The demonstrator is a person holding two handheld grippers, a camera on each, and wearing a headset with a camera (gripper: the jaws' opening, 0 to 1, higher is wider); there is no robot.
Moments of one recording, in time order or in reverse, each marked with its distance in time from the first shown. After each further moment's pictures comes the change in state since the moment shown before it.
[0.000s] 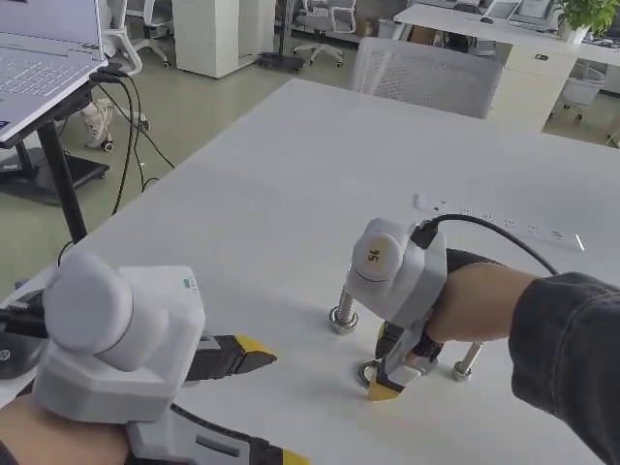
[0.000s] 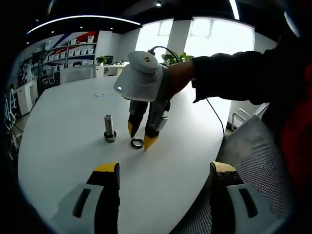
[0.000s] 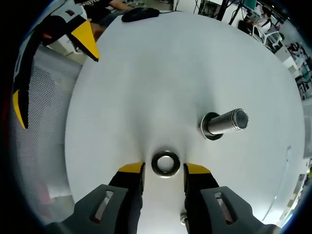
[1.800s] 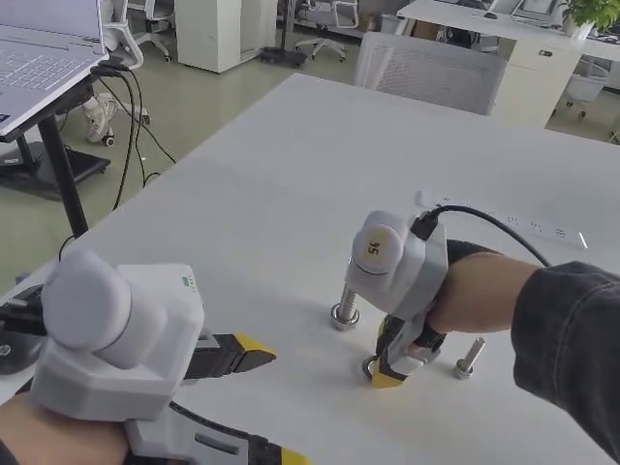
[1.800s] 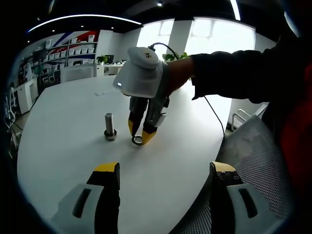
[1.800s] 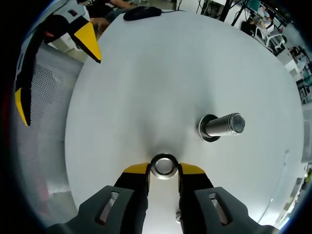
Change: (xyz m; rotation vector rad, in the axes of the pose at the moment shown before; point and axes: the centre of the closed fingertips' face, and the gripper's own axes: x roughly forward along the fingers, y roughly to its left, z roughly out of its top) left arm -0.002 -0.001 -0.001 -0.009 0.002 -0.003; right arm -0.006 -0.002 0.003 -0.030 0.021 -0.002
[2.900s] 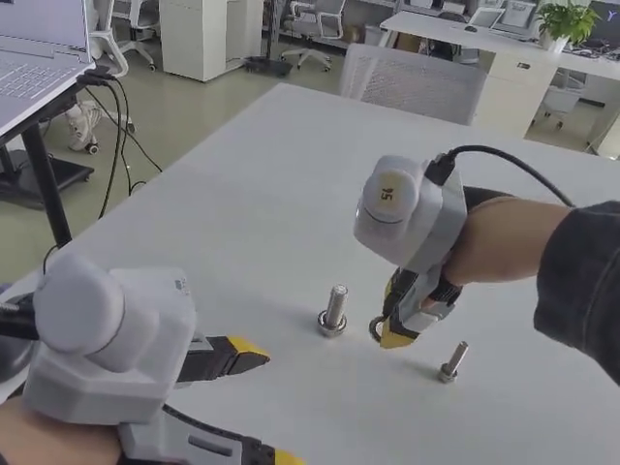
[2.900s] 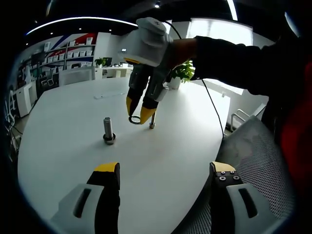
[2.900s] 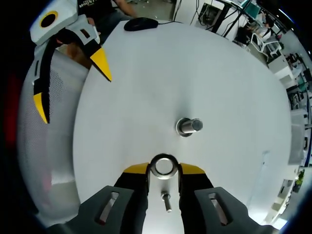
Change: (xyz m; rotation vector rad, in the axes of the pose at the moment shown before) left arm -0.003 -0.004 0.003 0.020 -0.016 -0.008; right arm -0.069 -0.015 0.008 -0.041 0.010 -0.086
